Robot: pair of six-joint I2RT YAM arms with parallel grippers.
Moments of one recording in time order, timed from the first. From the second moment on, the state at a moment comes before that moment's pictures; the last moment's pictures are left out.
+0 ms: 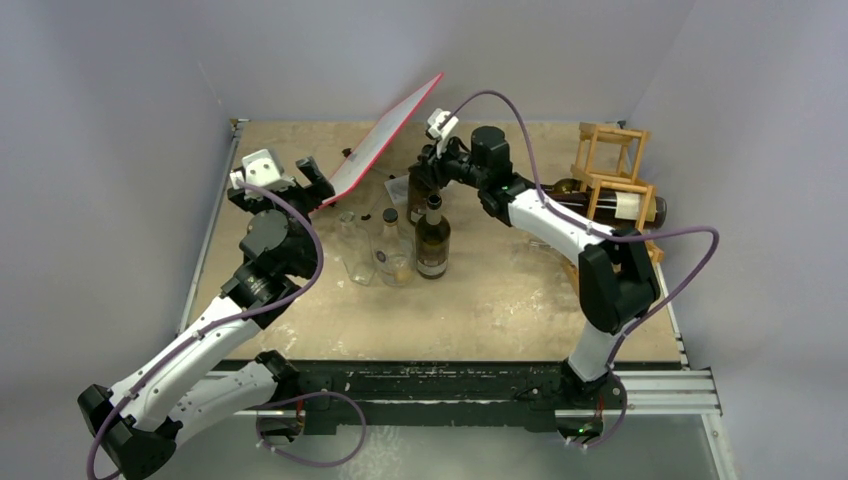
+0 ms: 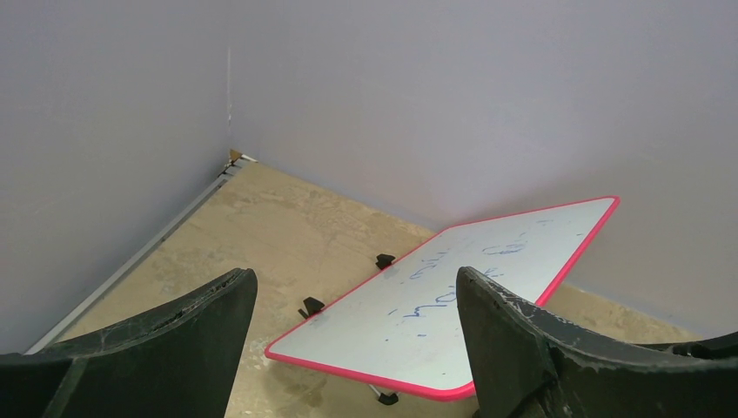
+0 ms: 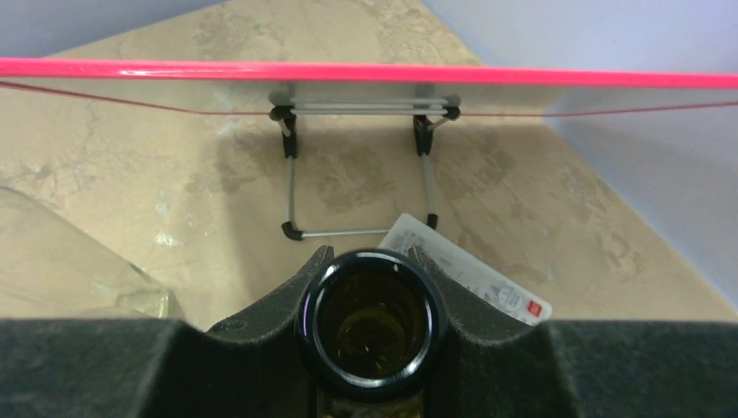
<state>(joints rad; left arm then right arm) -0.69 0.86 0.88 0.22 -1.00 -0.07 0.52 1.75 1.33 0.24 -0.42 -0.15</state>
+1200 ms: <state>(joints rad) -0.69 0.87 0.88 0.22 -1.00 -0.07 0.55 1.83 1.50 0.11 -0.46 -0.15</state>
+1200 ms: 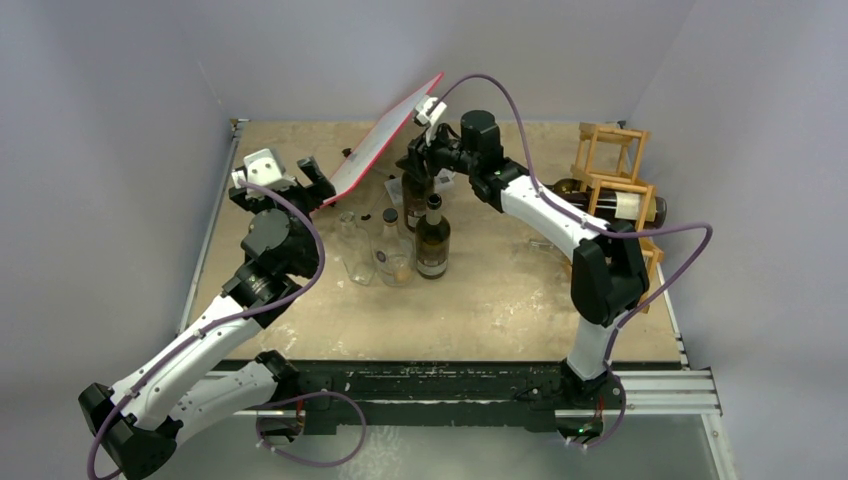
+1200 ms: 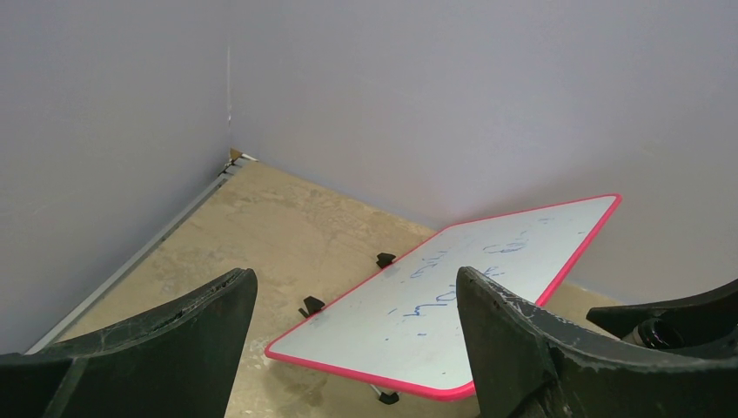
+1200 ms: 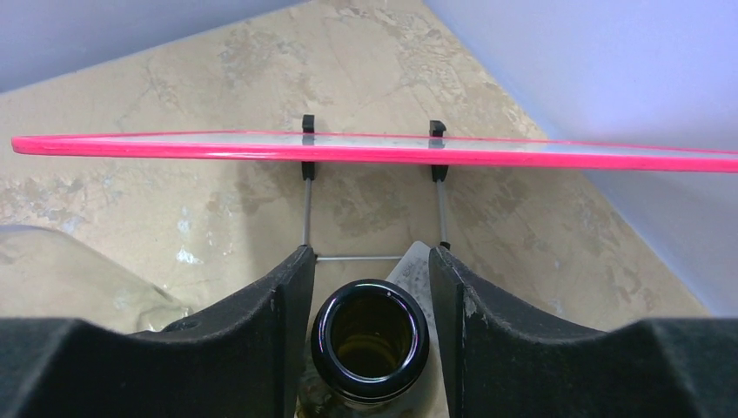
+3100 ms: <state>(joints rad) -0.69 0.83 0.88 0.22 -1.02 -0.07 0.44 1.28 1.08 -0.46 0.45 -0.67</state>
